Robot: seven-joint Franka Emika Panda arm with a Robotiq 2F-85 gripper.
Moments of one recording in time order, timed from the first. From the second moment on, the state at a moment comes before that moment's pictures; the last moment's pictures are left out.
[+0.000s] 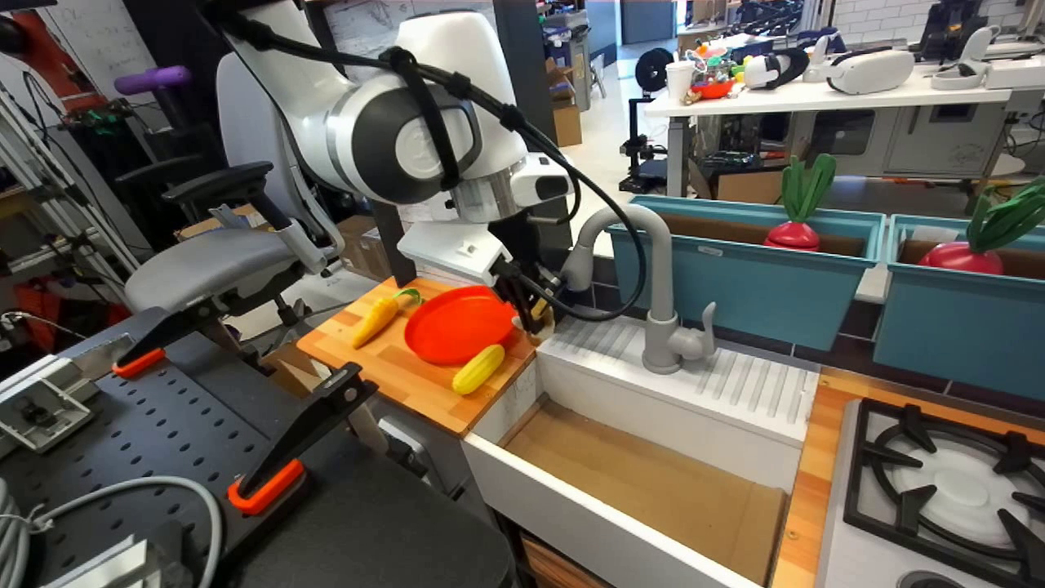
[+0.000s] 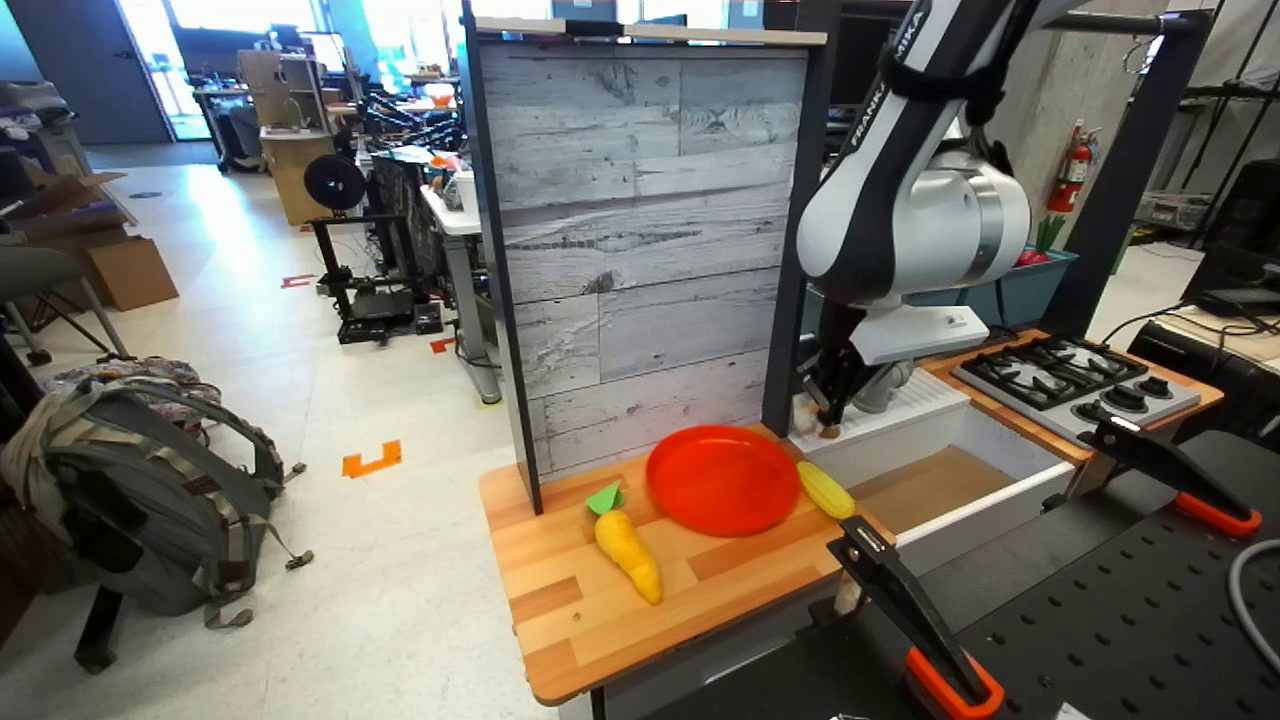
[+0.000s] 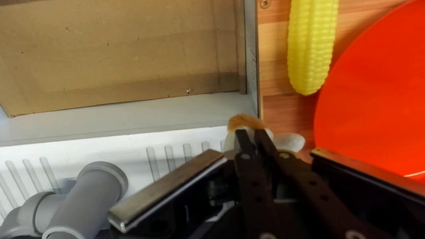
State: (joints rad) arm -0.06 0.94 -0.05 -1.88 0.05 2.91 -0.09
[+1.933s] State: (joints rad) arm 0.14 0.97 -0.06 -1.85 -0.08 2.79 -0.09
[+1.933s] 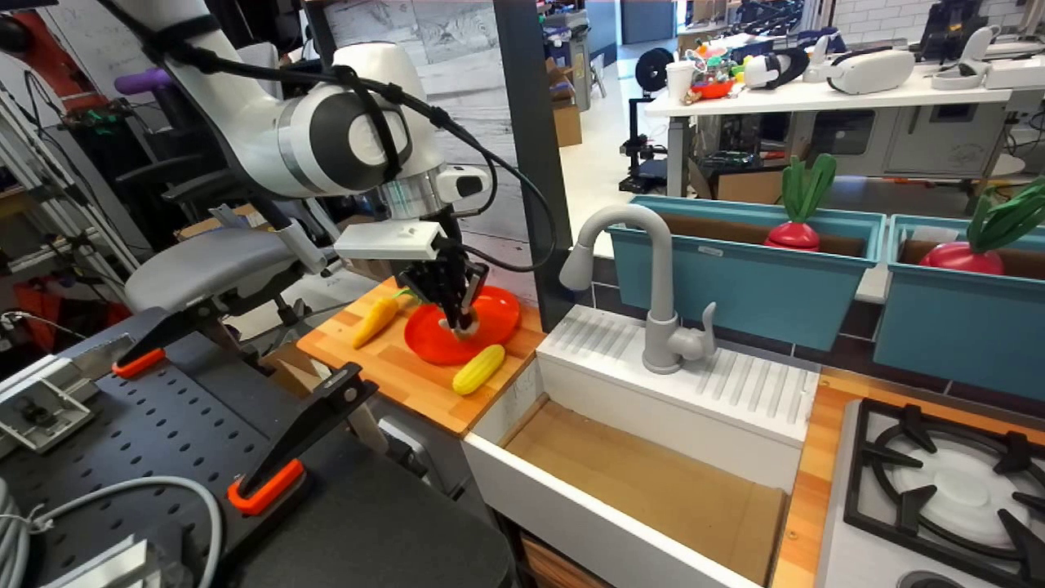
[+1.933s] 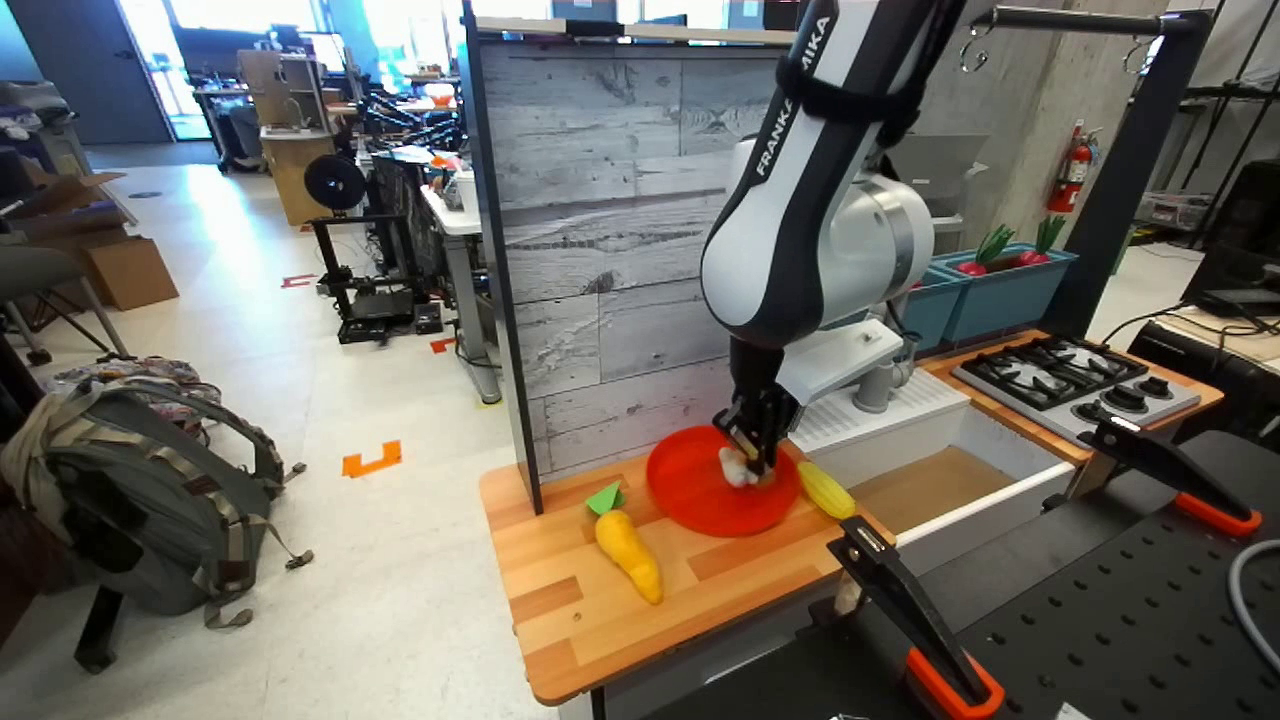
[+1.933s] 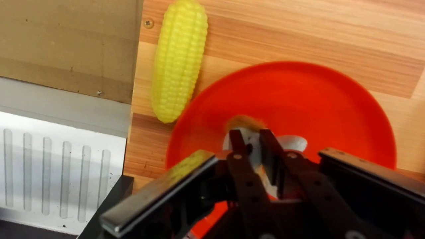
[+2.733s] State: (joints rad) arm 0.14 0.93 -0.04 -1.86 -0.09 2.78 -0.09
